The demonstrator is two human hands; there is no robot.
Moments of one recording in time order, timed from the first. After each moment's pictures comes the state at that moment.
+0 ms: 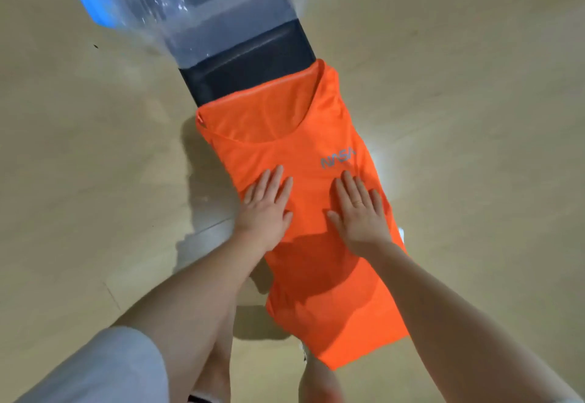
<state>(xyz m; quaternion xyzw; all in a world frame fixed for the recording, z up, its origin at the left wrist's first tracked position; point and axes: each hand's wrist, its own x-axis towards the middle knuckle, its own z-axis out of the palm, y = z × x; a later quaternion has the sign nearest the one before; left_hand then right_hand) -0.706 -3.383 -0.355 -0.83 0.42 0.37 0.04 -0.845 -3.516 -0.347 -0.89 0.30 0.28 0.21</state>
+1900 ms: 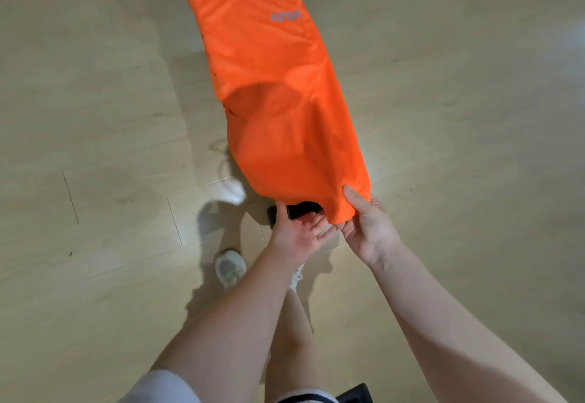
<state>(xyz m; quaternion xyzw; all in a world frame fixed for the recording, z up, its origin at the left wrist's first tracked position) -1.113 -3.298 -0.274 -0.22 -0.49 0.54 -0.65 -1.165 -3.399 -0.218 -0.25 0.53 -0.08 0.81</state>
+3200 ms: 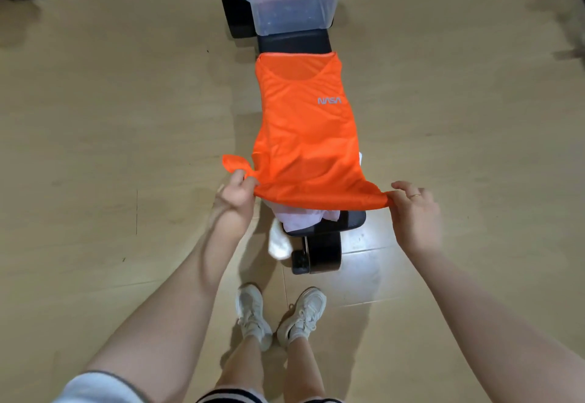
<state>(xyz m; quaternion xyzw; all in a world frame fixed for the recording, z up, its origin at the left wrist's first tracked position) -0.978 -3.236 -0.178 -0.93 0.04 0.12 -0.33 -1.132 -3.491 -0.176 -0.96 0.23 -0.03 0.15</state>
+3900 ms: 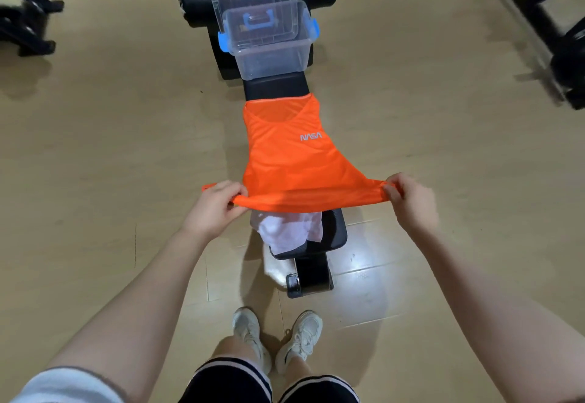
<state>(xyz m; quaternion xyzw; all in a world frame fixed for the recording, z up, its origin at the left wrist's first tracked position) -0.960 -3.234 -0.101 -0.89 0.29 0.16 -0.31 -1.108 -3.545 -0.103 -0.89 0.32 -0.03 0.33</state>
